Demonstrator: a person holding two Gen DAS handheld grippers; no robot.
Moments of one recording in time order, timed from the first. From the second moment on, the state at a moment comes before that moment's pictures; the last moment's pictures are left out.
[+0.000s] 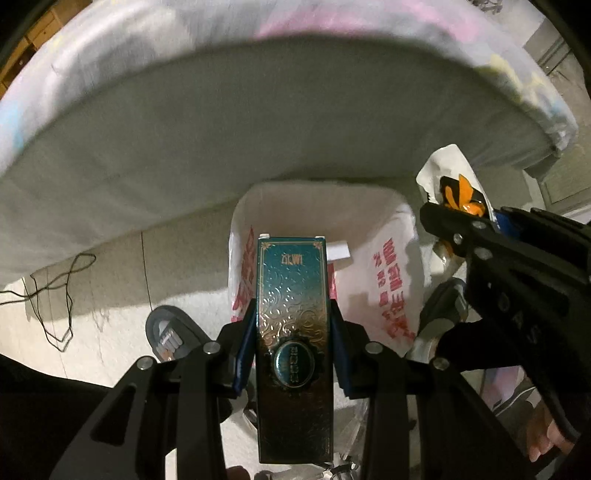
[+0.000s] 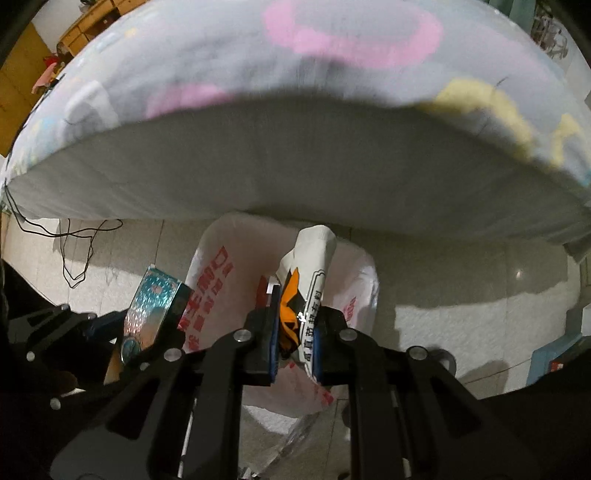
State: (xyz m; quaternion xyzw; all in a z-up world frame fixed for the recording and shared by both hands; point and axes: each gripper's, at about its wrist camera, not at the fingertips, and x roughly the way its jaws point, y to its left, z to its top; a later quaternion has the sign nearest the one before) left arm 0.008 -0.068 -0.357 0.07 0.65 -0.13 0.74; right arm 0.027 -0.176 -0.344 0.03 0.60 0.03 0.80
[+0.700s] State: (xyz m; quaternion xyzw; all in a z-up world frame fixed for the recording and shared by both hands) left arm 0.019 -0.064 -0.406 0.04 0.69 -0.12 0.71; right arm 0.060 -0.194 -0.417 0.10 0.67 0.02 0.74
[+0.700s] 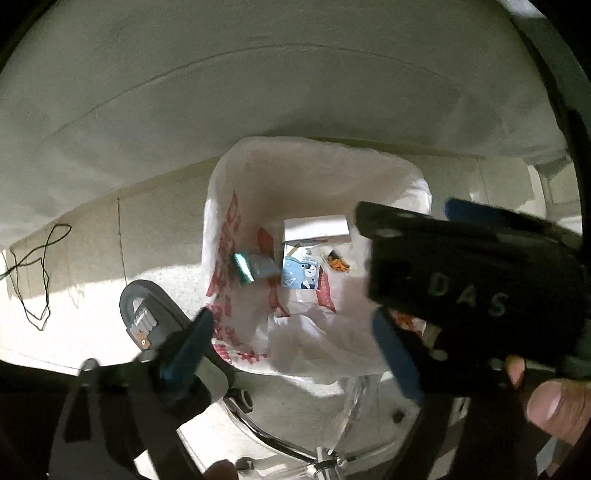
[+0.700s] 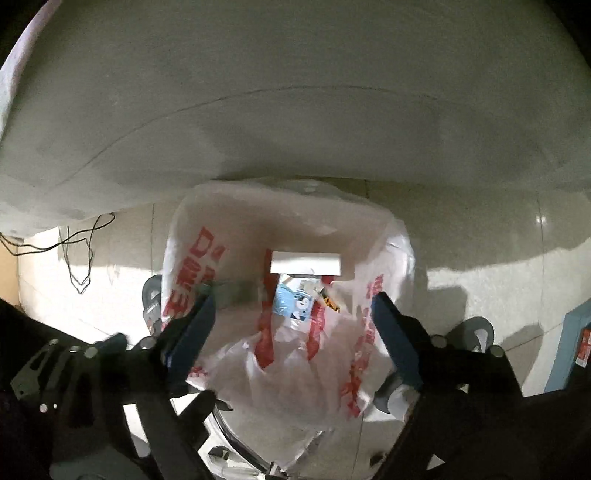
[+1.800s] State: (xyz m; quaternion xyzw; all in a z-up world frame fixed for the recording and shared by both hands) left arm 0.019 -0.042 -0.337 0.03 0.62 -0.09 0.78; right arm 0.025 -0.221 -0.339 0.14 0.61 0.02 0.78
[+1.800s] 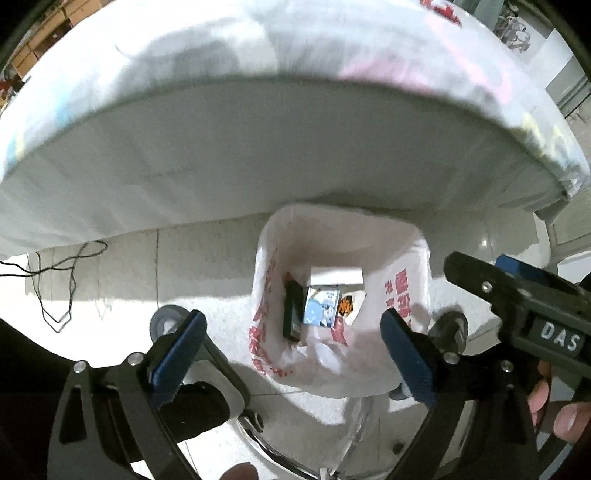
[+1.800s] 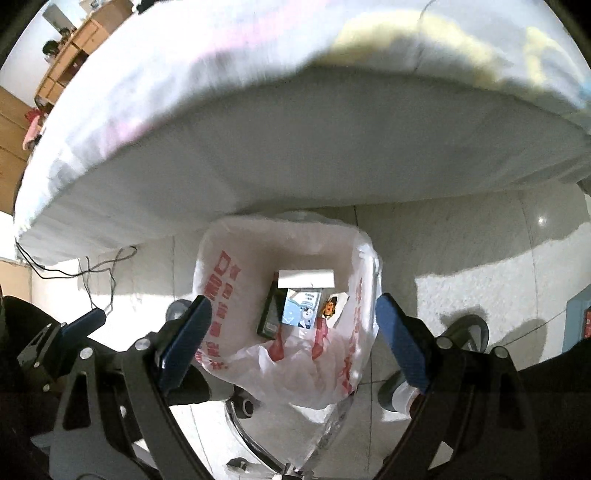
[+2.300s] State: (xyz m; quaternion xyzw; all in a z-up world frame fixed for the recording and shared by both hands) left arm 0.014 -0.026 -0.269 0.01 0.57 -0.09 0.82; right arm -0.002 -0.235 -0.264 0.13 0.54 0.01 0.83
